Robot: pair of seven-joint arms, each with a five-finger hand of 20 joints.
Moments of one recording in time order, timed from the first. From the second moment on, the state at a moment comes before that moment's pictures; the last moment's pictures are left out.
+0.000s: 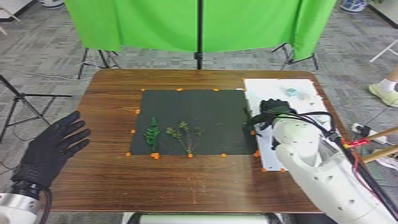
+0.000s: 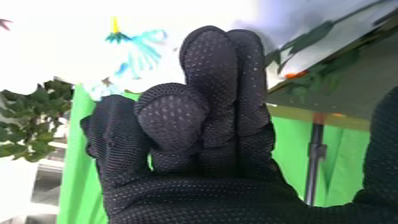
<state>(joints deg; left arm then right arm) 135.0 -66.7 -115.6 -126.3 42.6 -4.5 -3.2 -76.4 -56.3 60.5 -99.7 -141.3 -29.4 32.4</state>
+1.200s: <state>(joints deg) 135.0 -66.9 -115.5 -126.3 42.6 -4.5 -3.2 -79.7 -58.5 63.4 -97.8 -131.8 -17.0 27.0</state>
